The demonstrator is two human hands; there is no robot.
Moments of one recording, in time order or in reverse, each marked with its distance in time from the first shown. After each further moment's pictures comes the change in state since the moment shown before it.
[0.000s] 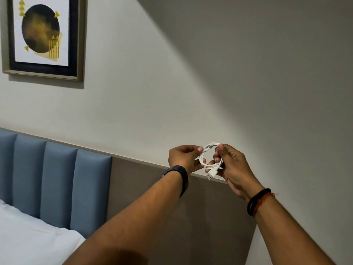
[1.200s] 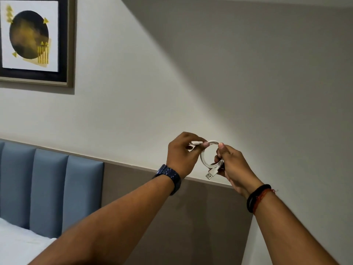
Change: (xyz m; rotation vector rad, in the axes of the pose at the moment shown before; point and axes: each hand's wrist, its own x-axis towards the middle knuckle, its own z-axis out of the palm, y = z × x) left_hand -0.005 0.015 0.011 0.473 -0.093 0.890; right_hand 0.009 -0.011 -0.019 -0.215 0.130 0.052
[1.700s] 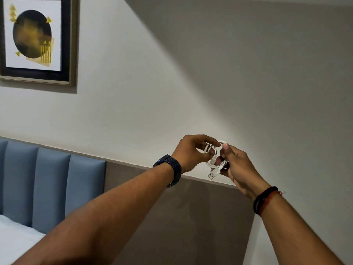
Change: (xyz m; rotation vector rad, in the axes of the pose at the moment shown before) left_hand 0.010 0.011 -0.006 -0.049 -0.438 -0.131; right_hand -0.002 0.003 -0.008 0.055 -0.066 0.002
